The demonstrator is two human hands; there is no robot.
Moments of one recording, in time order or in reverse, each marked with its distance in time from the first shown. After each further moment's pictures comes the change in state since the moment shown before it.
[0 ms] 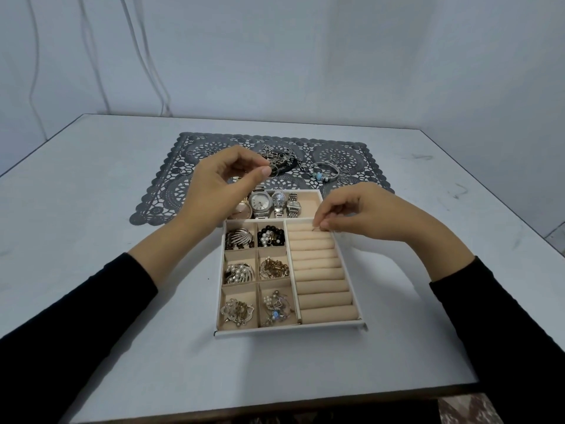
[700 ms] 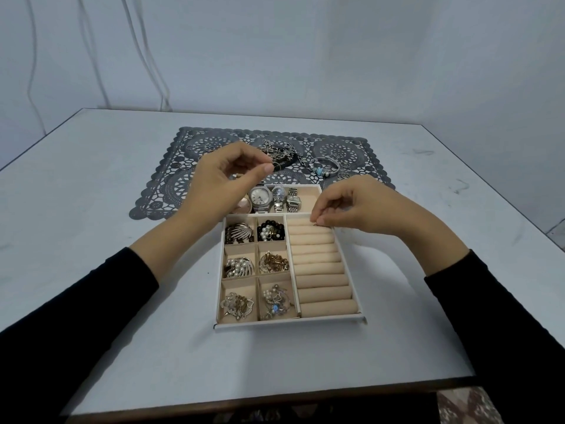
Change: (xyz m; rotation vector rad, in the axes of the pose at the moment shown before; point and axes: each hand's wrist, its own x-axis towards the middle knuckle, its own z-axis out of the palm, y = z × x) left_hand -0.004 0.005 0.002 -0.034 -0.026 -0.026; right_hand 0.006 -0.002 0.004 -0.042 0.006 0.027
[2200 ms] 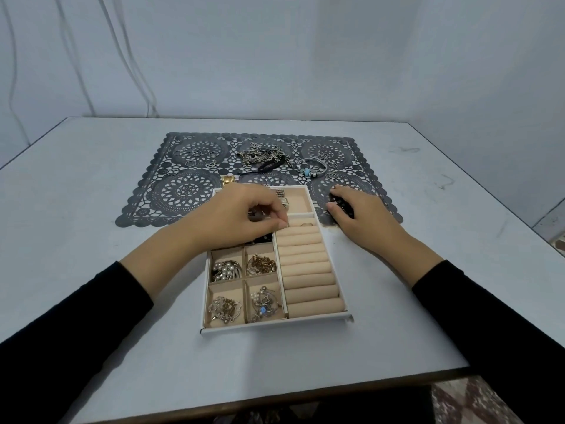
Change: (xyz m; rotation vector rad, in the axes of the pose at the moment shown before) left_hand -0.004 0.004 0.016 0.438 -0.533 0.157; right_hand -0.010 0.052 0.023 -0.317 0.410 0.172
